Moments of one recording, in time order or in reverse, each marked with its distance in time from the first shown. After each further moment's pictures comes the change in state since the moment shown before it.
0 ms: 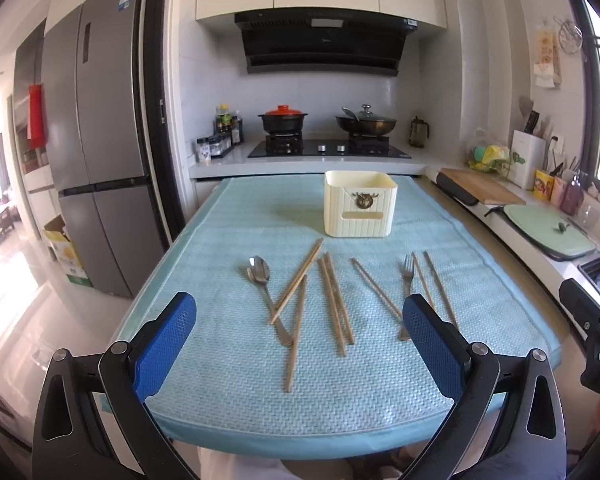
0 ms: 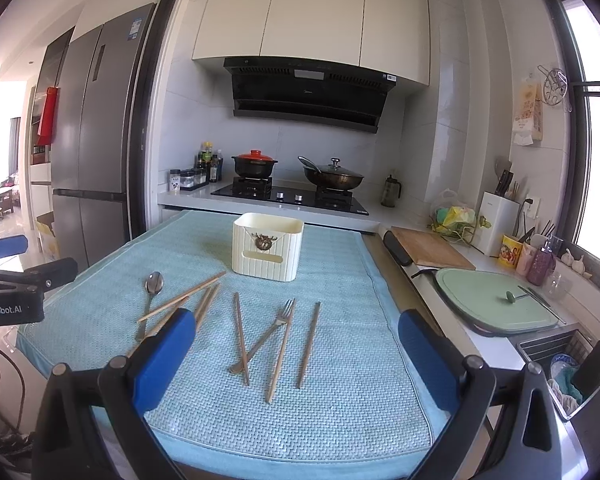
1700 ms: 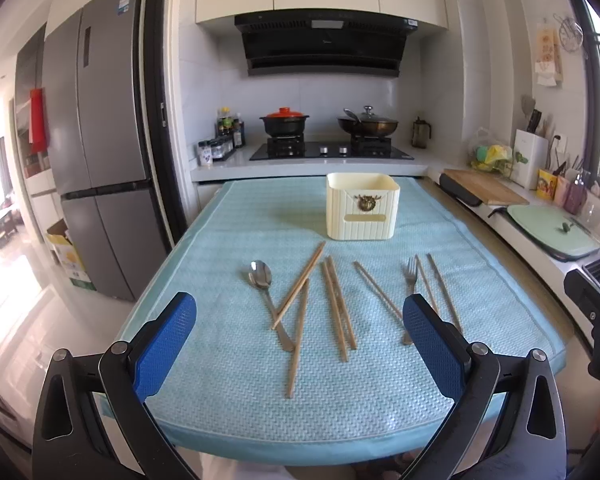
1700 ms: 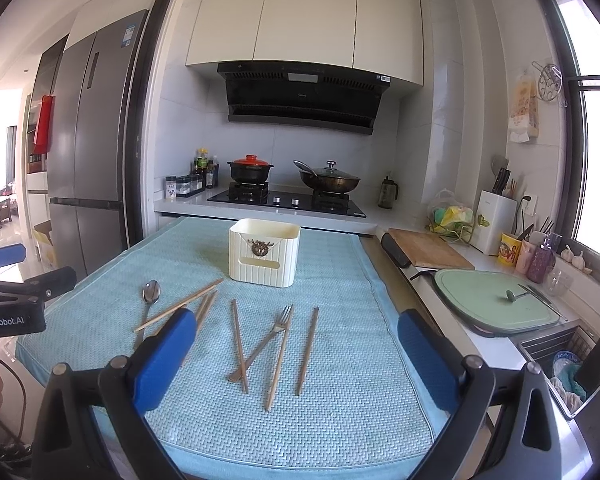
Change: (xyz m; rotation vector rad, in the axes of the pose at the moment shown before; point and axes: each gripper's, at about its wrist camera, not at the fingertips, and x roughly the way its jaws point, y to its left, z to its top) left arm 0.008 -0.004 0.001 0.008 -0.005 0.010; right arm 0.007 -0.006 0.003 0.026 -0.011 -0.002
